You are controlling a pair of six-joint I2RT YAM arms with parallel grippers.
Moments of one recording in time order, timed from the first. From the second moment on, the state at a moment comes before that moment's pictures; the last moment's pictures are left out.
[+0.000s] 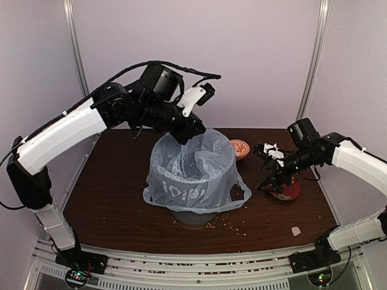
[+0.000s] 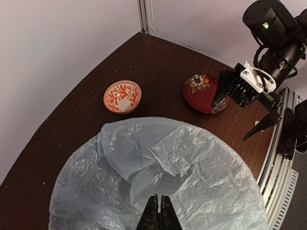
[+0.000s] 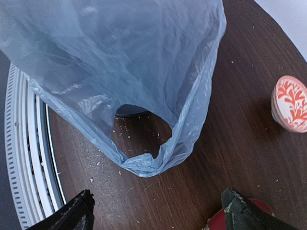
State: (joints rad) left arm -1.03 1.70 1.95 -0.81 -0.07 0.00; right arm 0.41 1.22 1.04 -0.80 -0.54 -0.67
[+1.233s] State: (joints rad) left arm -0.98 2.06 1.86 -1.02 0.12 0.06; right arm 0.49 1.59 0.83 -0.29 -0.55 -0.29
